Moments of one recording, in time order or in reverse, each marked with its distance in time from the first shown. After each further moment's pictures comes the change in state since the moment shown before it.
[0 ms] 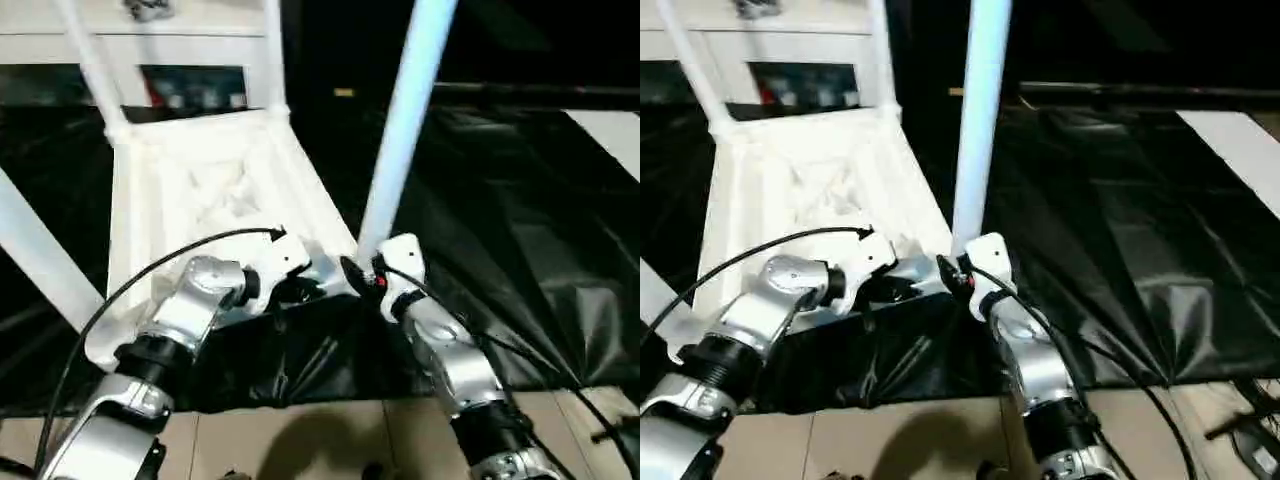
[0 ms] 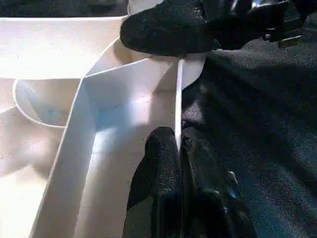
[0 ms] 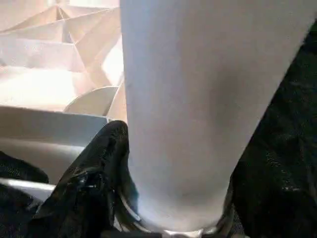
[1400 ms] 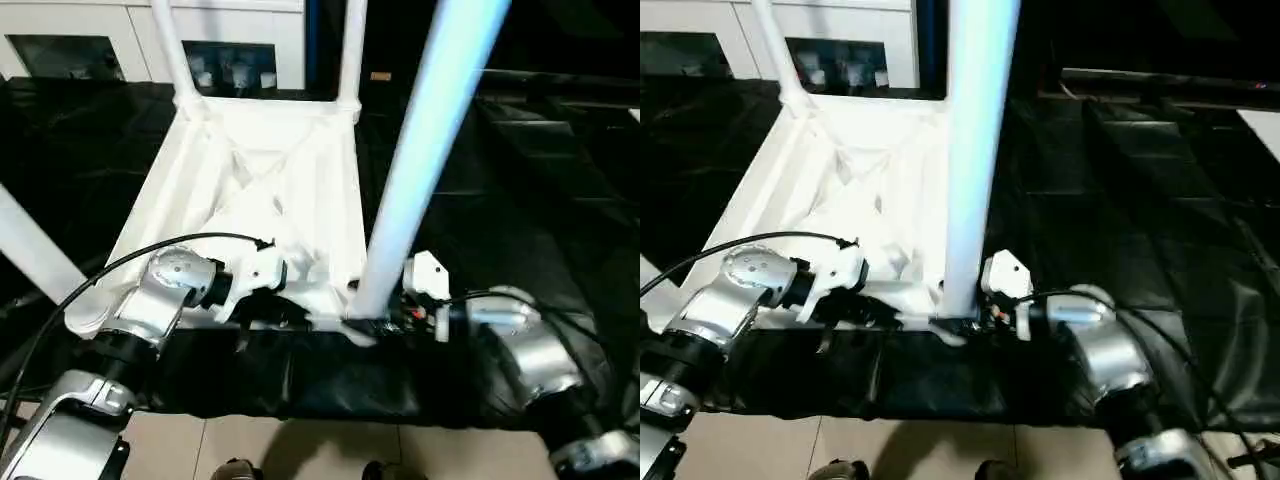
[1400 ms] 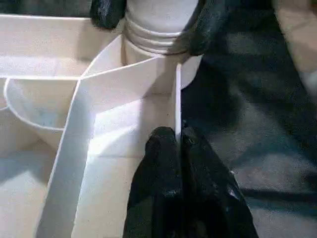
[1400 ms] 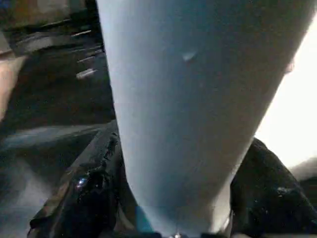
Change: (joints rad) left arm -0.005 0.121 -0.003 -0.002 -0.071 -0.135 -0.314; right arm 0.008 -0.280 0.074 -0.055 0.136 -0.072 0.649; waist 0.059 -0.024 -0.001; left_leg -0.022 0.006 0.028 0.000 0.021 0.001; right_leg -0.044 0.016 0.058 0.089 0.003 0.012
